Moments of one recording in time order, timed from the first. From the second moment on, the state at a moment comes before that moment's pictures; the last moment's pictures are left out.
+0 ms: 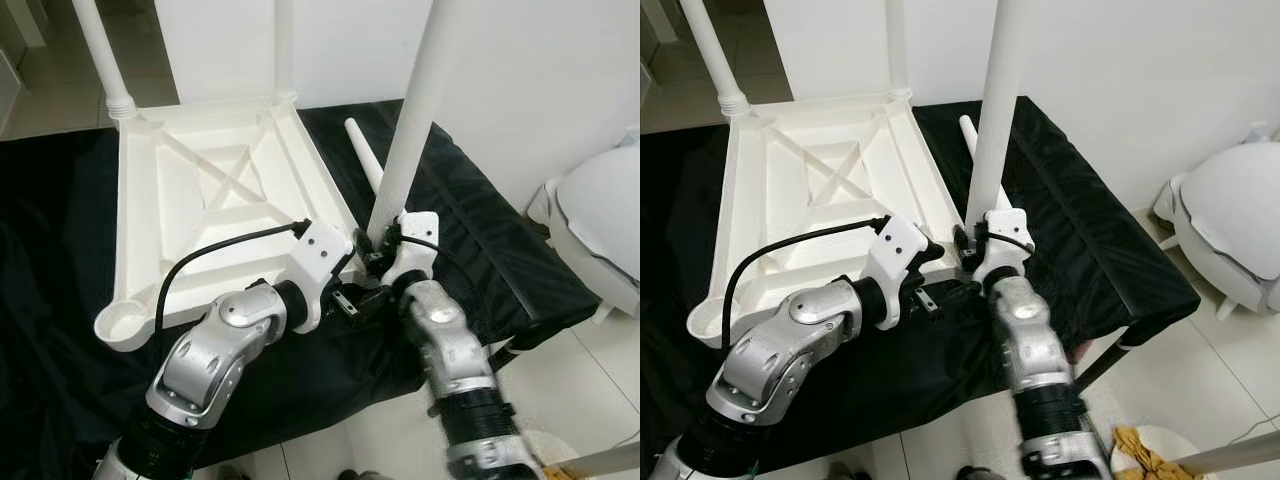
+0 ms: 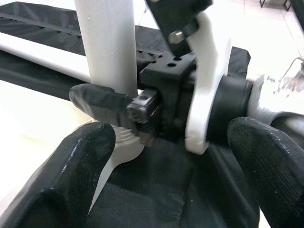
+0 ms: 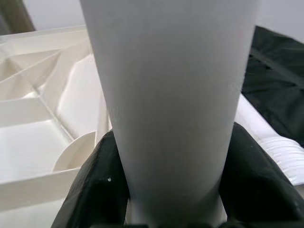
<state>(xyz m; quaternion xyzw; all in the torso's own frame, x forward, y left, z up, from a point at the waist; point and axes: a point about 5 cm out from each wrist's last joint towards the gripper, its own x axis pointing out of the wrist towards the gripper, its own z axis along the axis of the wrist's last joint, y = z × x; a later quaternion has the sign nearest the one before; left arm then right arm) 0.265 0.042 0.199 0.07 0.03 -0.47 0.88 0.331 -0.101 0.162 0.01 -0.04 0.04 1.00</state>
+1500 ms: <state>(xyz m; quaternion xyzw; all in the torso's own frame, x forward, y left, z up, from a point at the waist) 0.265 0.044 0.198 0.08 0.03 -0.47 0.88 0.321 -0.136 0.177 -0.03 -0.09 0.27 0.96</state>
